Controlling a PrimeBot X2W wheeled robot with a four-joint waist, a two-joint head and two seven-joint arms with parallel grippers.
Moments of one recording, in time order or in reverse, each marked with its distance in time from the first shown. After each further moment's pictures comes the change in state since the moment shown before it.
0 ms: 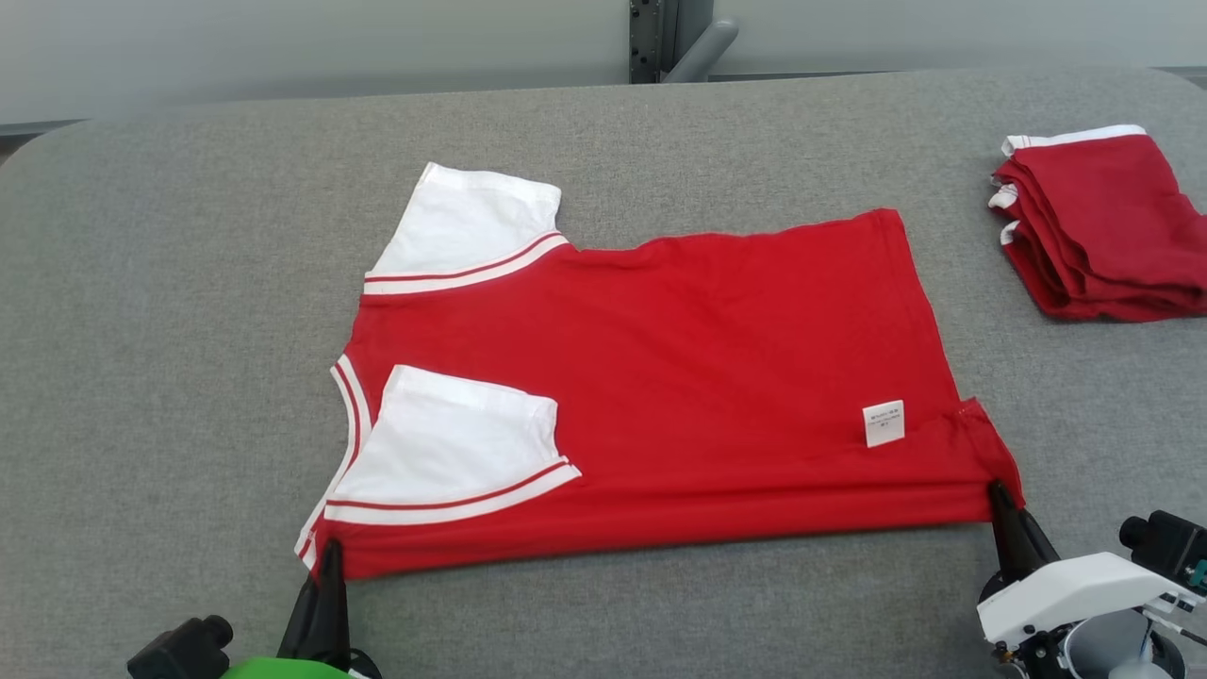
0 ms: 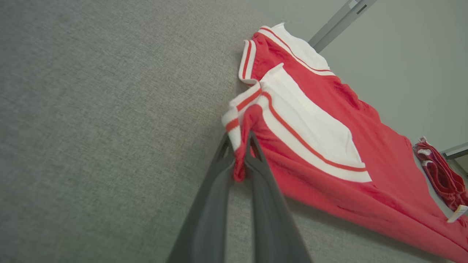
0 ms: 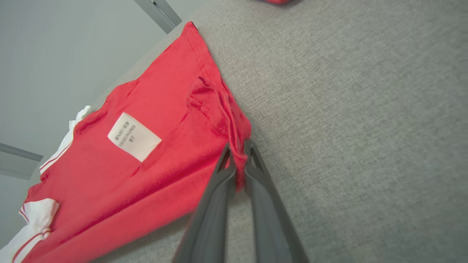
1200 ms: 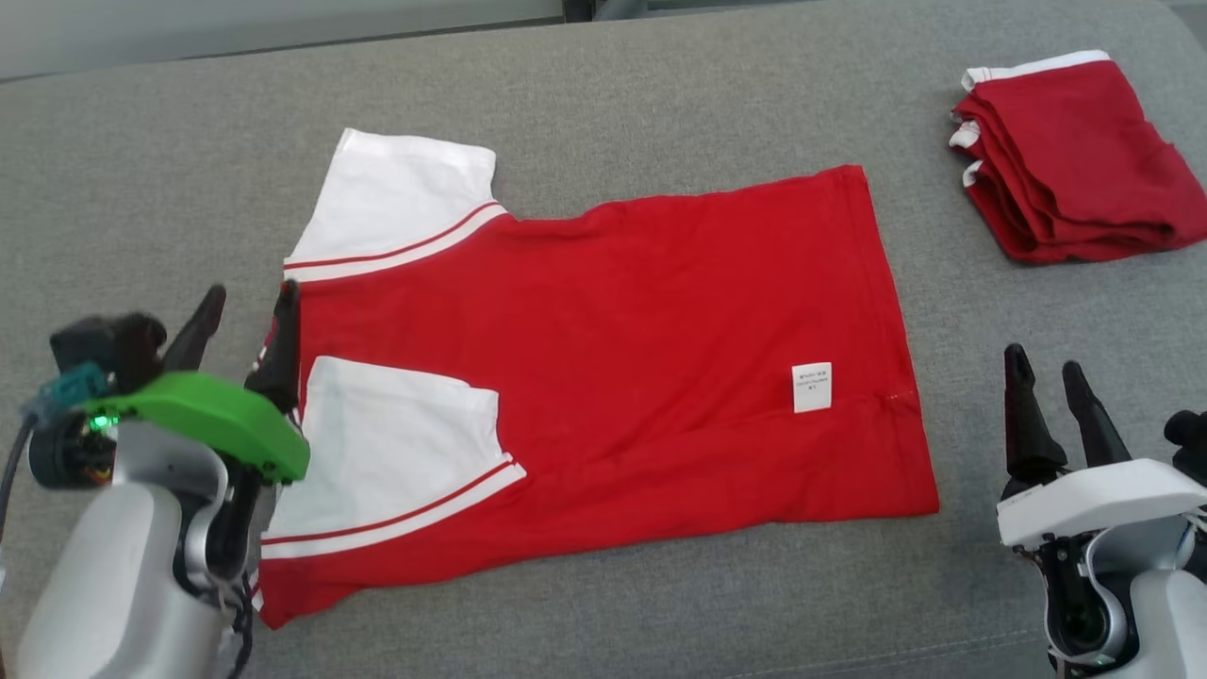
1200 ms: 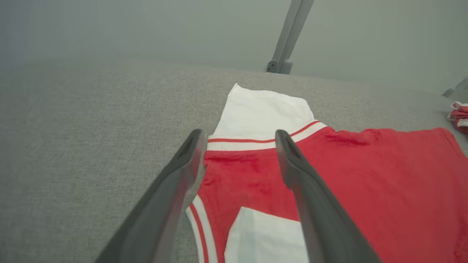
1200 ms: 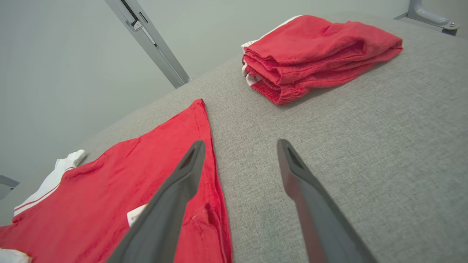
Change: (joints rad) left arm -0.386 0.219 -0.084 -0.033 0.165 0.068 0.235; right arm -0.075 -0.003 -0.032 -0.165 -0.125 -0.001 -0.029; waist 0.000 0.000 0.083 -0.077
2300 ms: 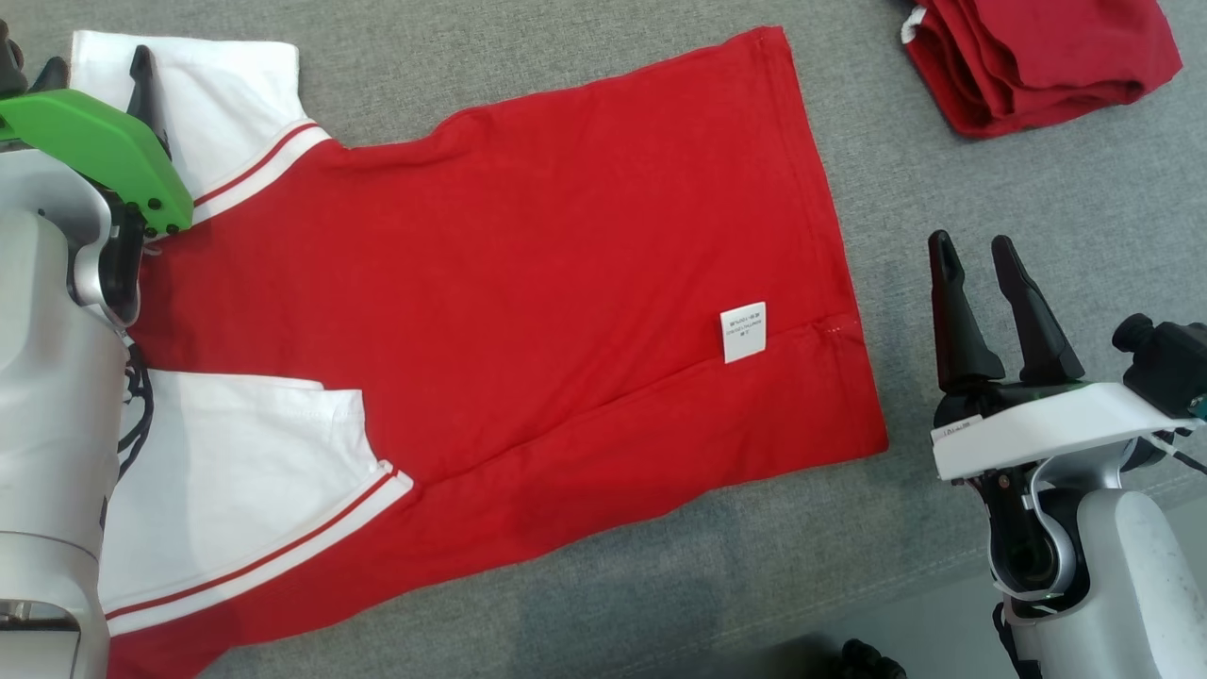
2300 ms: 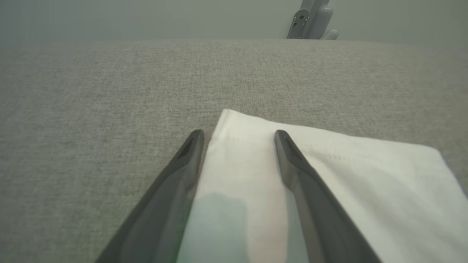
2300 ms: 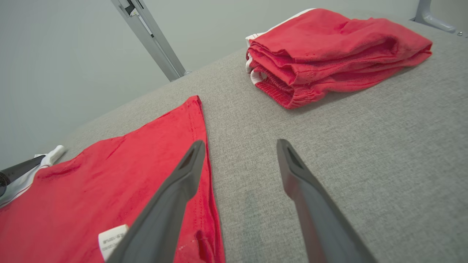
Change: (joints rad) left arm -0.713 -0.002 -0.067 0.727 0.097 0.002 0.001; right arm -0.134 0.000 0.174 -0.140 -0.002 0.000 -0.025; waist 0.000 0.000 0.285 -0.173
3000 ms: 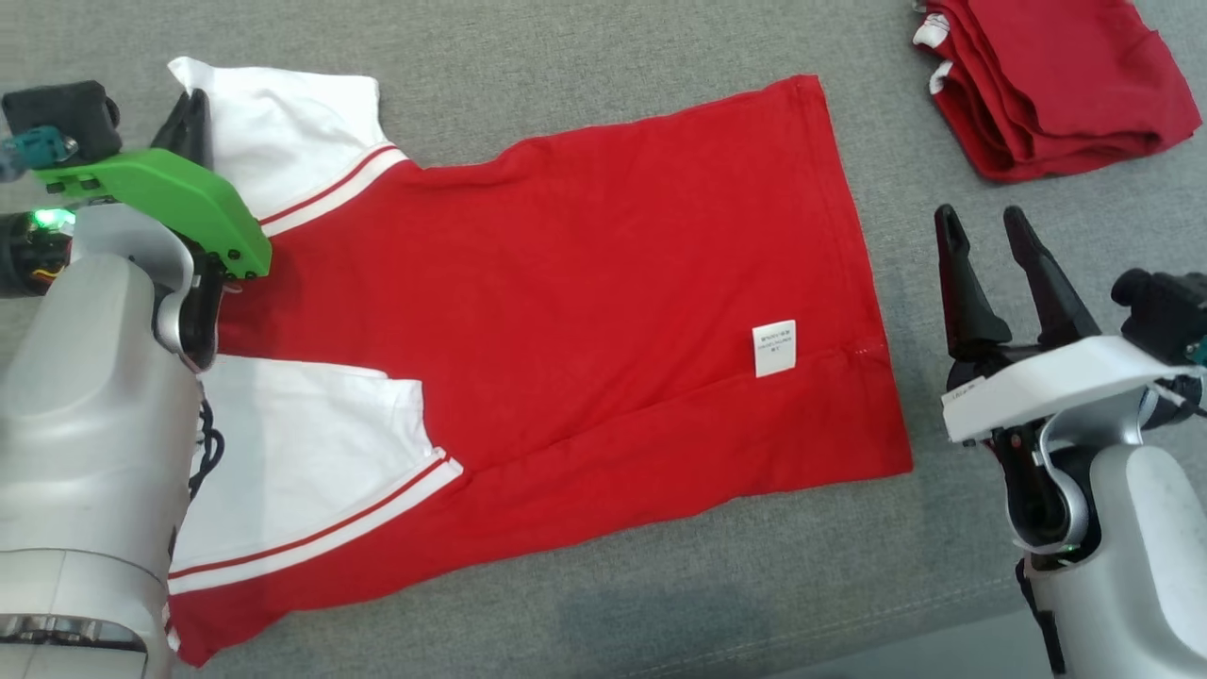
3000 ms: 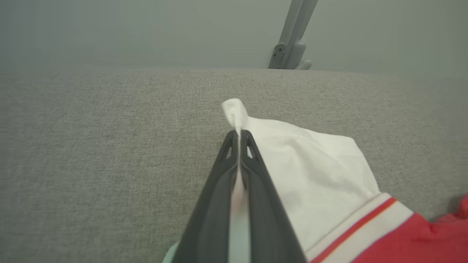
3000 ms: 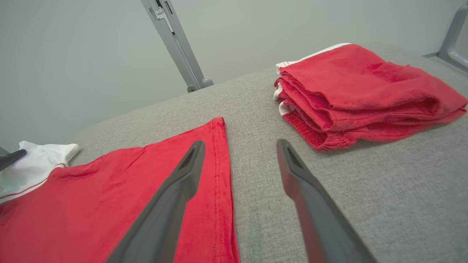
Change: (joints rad) left arm 0.043 -0.068 -0.038 0.048 -0.038 -0.095 -0.144; right arm -0.074 -0.044 -0.007 0.063 -0.067 0.000 0.047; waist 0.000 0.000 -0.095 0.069
